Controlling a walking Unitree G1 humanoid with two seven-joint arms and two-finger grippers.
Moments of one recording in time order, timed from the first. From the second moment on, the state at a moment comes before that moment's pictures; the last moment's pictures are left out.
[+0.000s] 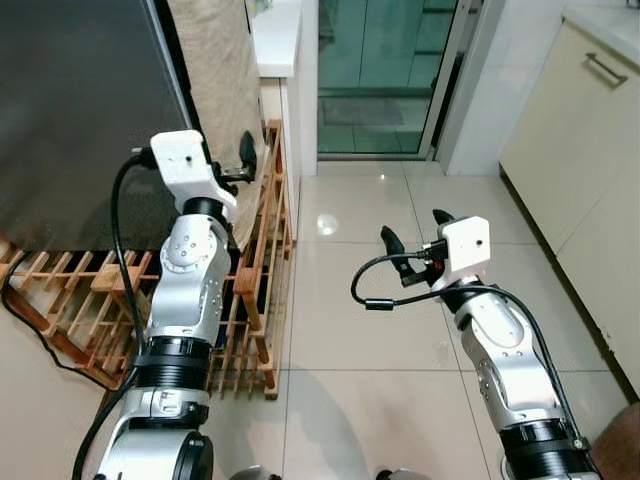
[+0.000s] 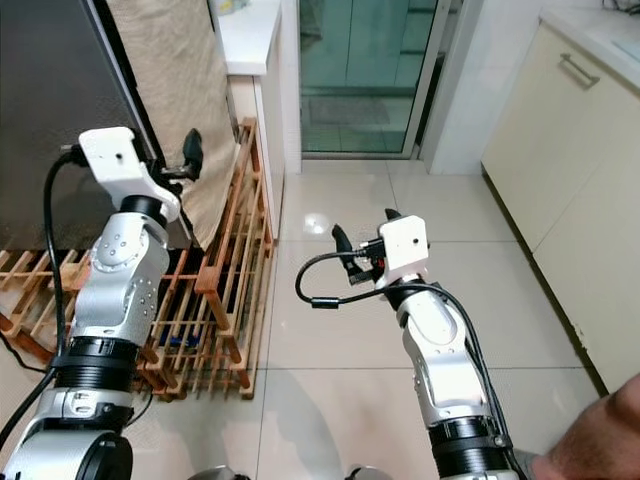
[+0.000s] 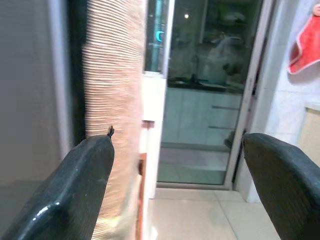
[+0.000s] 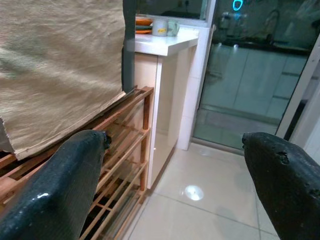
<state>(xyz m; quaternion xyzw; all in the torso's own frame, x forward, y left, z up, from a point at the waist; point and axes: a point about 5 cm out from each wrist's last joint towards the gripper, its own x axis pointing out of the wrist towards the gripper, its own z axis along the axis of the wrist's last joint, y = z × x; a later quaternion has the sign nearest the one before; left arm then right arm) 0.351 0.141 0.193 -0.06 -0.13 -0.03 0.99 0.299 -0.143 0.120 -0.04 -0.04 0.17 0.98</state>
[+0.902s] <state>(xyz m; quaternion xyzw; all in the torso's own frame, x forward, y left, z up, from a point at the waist) 0.284 0.202 0.171 0.00 -0.12 -0.08 0.99 0.261 -0.174 0.149 -0.05 -0.09 0.06 0.99</state>
